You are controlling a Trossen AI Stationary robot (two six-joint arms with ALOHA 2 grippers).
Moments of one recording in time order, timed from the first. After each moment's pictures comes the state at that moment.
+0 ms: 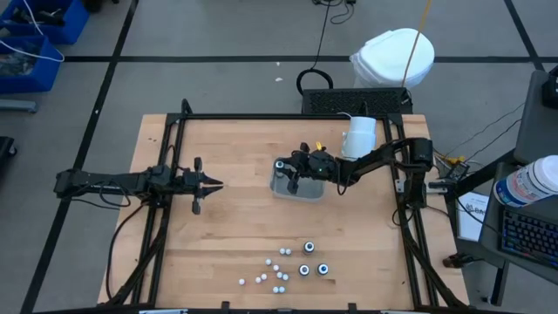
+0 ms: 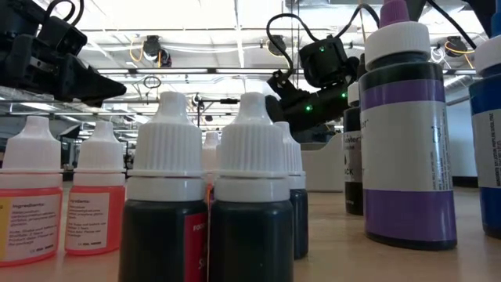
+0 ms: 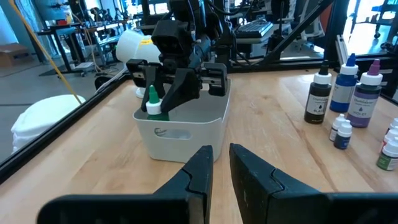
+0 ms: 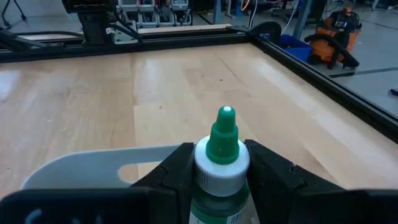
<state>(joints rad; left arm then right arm) 0.00 0.23 0.01 0.10 -0.05 0.07 -0.19 1.91 0.74 0.86 0.10 0.01</state>
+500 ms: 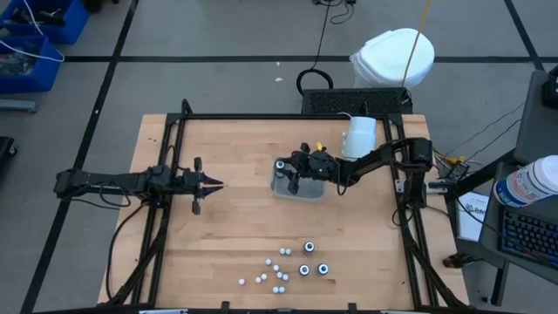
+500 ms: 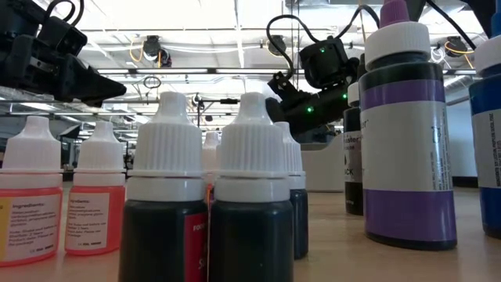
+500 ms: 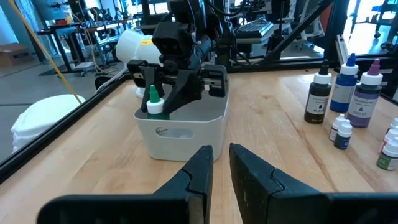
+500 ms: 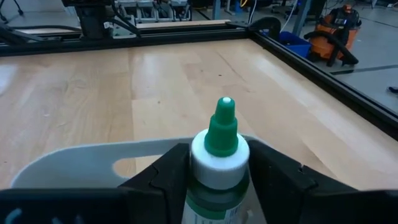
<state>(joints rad) 0.00 0.23 0.01 0.10 -0.05 0.07 -0.19 1.91 0.74 0.89 0.10 0.01</state>
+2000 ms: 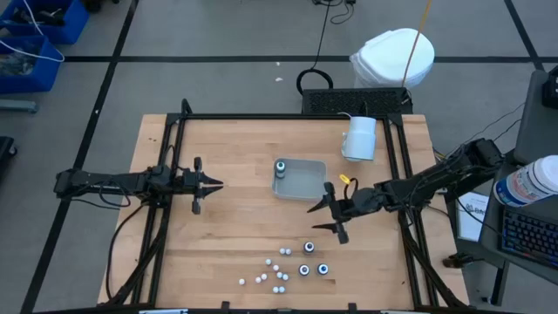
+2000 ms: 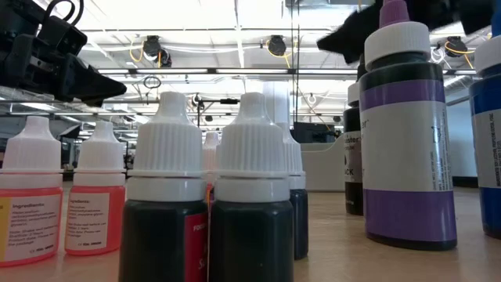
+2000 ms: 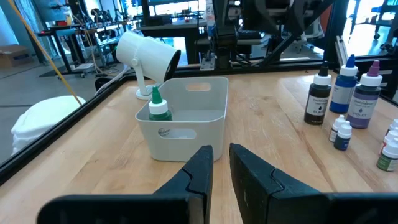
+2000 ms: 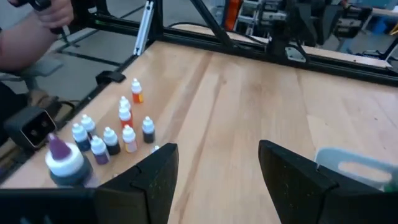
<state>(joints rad) 0.00 0.23 0.01 0.11 -0.05 0.07 0.33 1.23 0.55 0.36 0.10 -0.04</state>
